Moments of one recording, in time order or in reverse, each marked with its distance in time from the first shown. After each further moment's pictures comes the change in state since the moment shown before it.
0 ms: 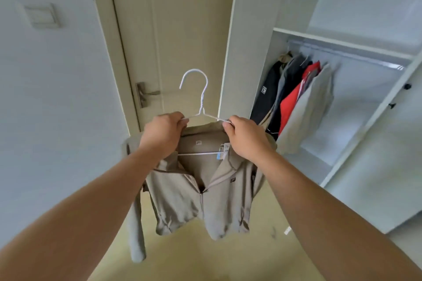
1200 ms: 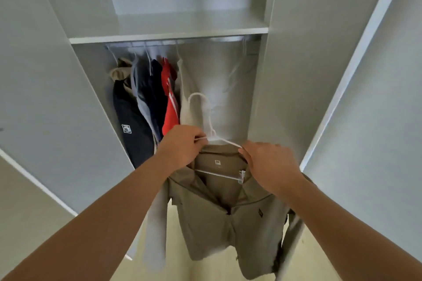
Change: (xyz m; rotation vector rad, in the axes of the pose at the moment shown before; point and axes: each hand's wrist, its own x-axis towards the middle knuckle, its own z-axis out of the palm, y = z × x) left_hand 0.496 0.259 0.396 -0.207 -0.650 0.983; right_hand 0.213 0.358 0.011 -0.573 0.093 0.793
